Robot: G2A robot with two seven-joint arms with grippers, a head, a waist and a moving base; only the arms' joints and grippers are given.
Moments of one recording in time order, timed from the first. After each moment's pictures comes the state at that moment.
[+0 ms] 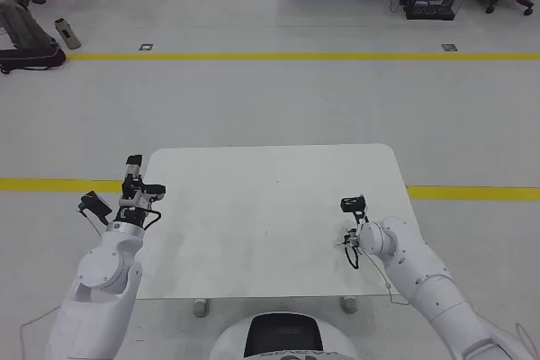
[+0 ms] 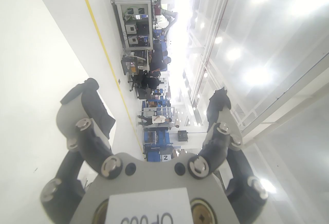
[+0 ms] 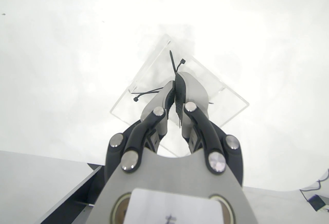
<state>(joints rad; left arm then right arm) 1.73 -1.15 -1.60 -1.80 -0.42 0.00 0.00 -1.23 -1.18 1.00 -1.22 -0.96 0.23 0.94</state>
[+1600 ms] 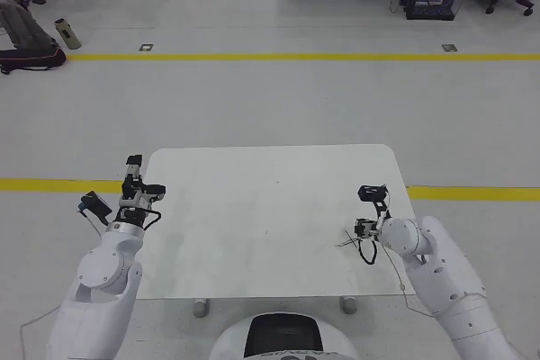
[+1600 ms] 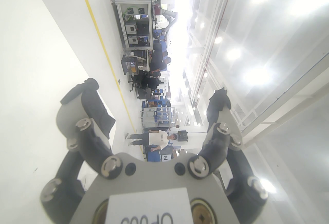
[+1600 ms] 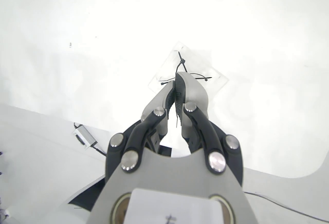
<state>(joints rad) 1.73 -1.15 -1.60 -1.80 -0.42 0.00 0.00 -1.43 -1.13 1.30 -1.55 -0.84 0.16 1.01</state>
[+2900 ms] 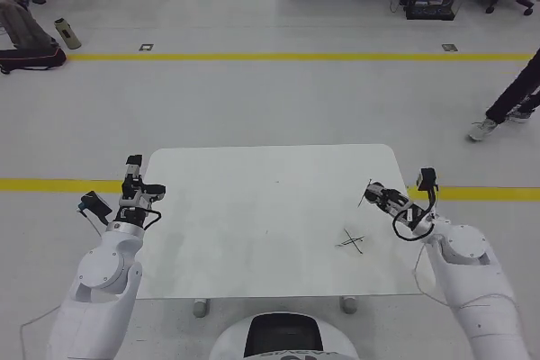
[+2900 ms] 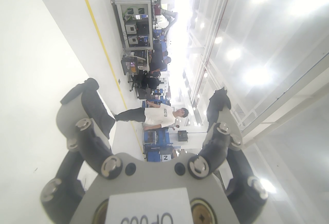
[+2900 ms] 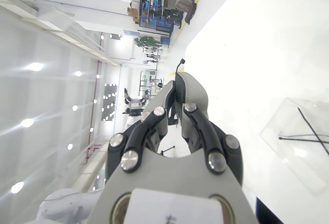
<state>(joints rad) 1.73 -1.15 -1.60 -1.80 -0.42 0.00 0.00 -1.43 -1.14 1.55 -1.25 0.23 -0.22 0.82</state>
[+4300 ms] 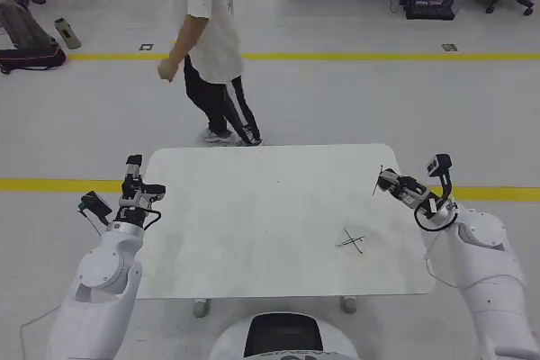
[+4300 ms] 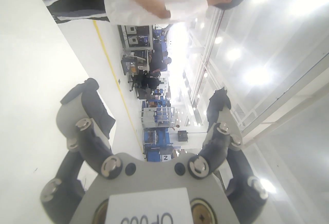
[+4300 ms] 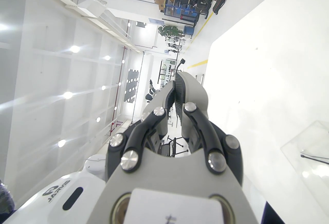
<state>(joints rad) 1.73 -1.15 -1.60 -1.80 -0.42 0.00 0.00 -1.29 -1.14 1.63 -1.08 0.36 -0.34 1.09</state>
